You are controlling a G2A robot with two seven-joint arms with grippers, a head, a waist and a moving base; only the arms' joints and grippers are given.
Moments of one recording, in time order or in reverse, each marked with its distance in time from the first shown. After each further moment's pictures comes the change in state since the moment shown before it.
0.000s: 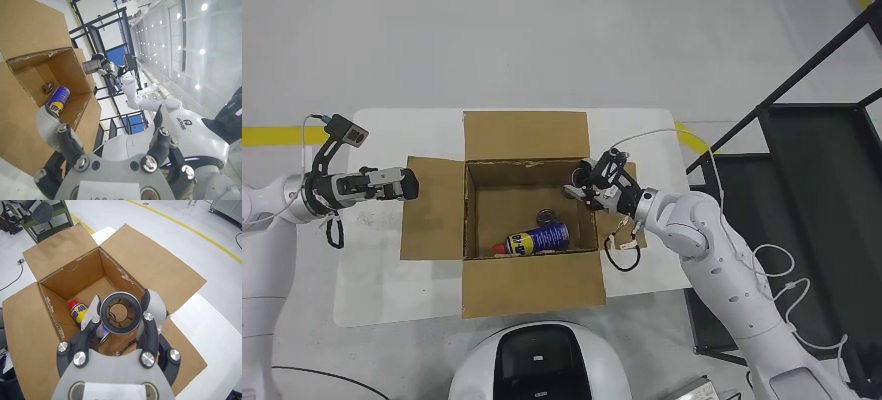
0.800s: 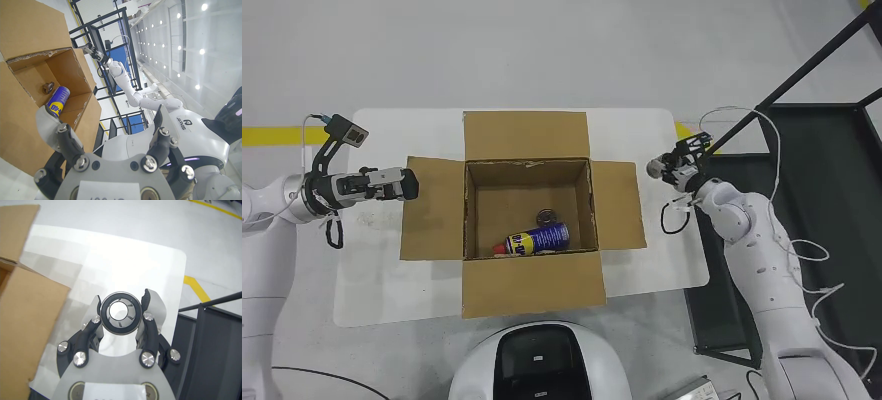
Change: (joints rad) left arm 0.000 0.000 0.000 0.000 0.000 0.000 0.000; right arm 0.031 0.023 0.280 0.387 -0.012 0.098 -0.065
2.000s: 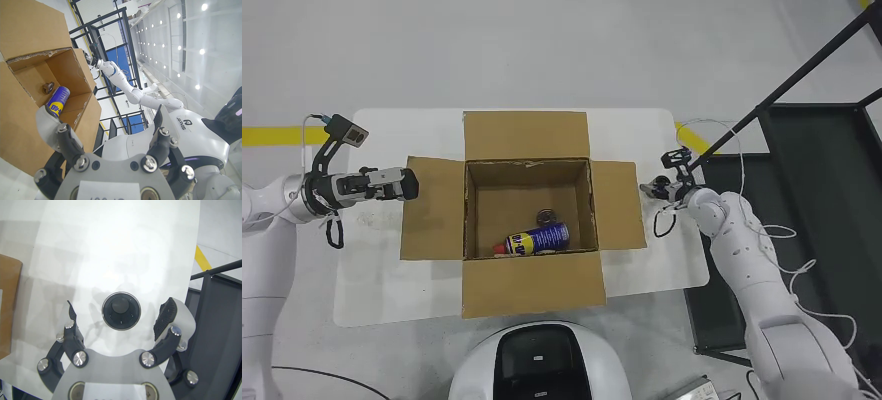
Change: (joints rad) left arm 0.000 0.000 0.000 0.000 0.000 0.000 0.000; right arm 0.236 -0.057 -0.176 0.504 -0.104 0.087 0.008
